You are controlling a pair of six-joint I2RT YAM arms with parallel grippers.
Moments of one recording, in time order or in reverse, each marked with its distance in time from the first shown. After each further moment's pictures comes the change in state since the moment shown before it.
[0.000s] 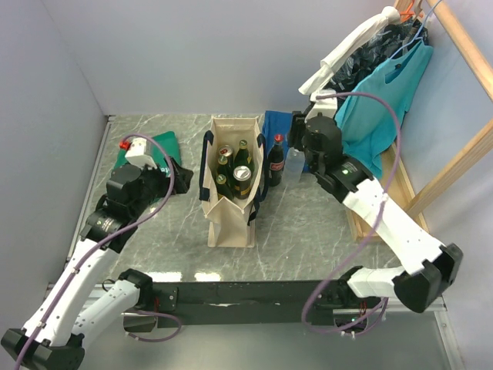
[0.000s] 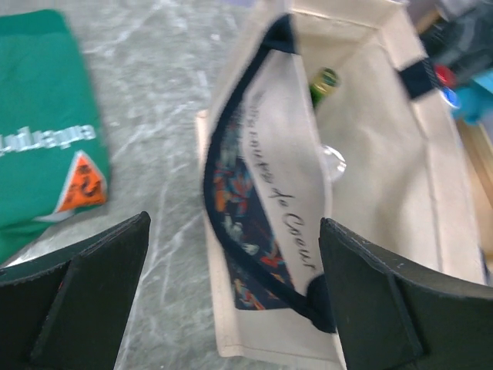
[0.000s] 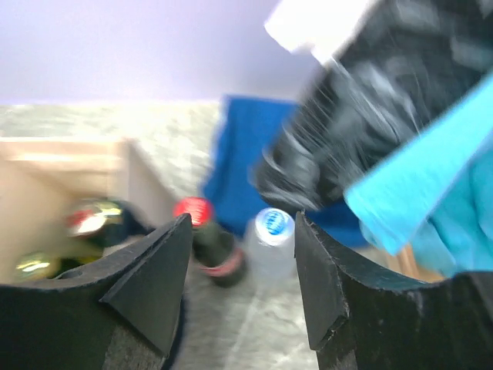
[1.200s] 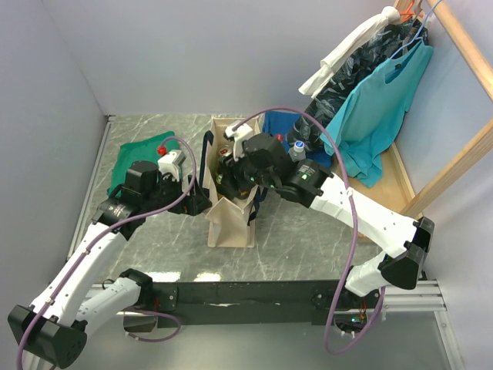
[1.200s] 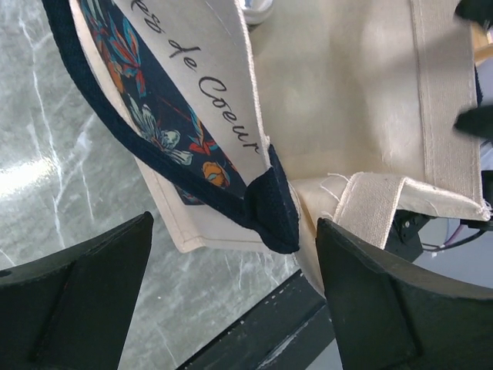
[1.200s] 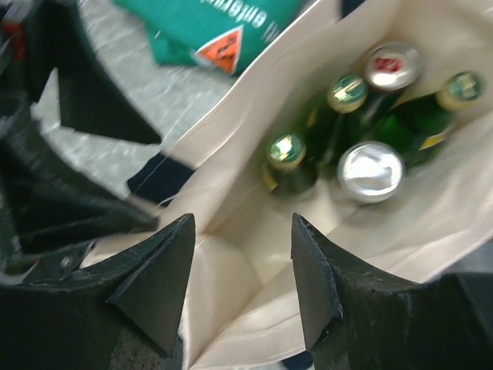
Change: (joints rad) left arm -0.008 0.126 0.018 -0.193 0.435 0.103; right arm 0.356 0.188 0.243 -0.302 -0.483 -0.002
